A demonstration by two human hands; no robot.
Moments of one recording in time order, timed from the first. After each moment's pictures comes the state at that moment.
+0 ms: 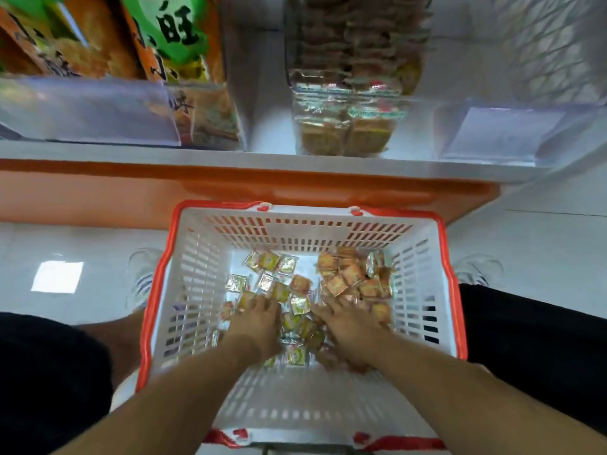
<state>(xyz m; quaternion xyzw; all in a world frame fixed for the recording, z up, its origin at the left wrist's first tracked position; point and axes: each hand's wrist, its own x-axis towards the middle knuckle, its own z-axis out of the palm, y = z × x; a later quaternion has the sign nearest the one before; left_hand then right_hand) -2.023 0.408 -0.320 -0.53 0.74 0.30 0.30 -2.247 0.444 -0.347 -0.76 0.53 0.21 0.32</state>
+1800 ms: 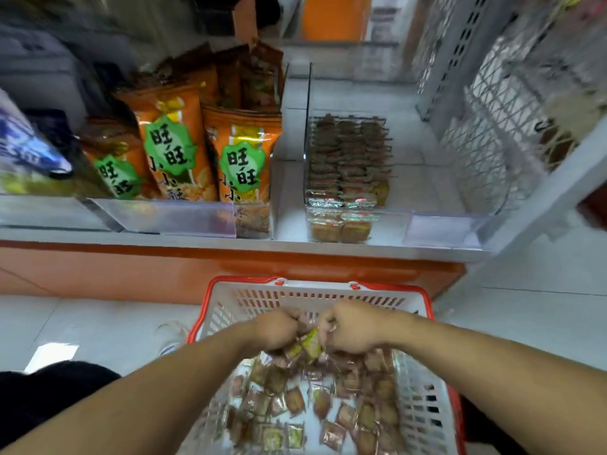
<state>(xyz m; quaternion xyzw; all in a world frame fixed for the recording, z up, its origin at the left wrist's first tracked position) -2.048 0.321 -0.181 -0.56 0.57 0.60 0.03 -2.229 0.340 -0.136 -0.69 0.57 0.10 0.44</state>
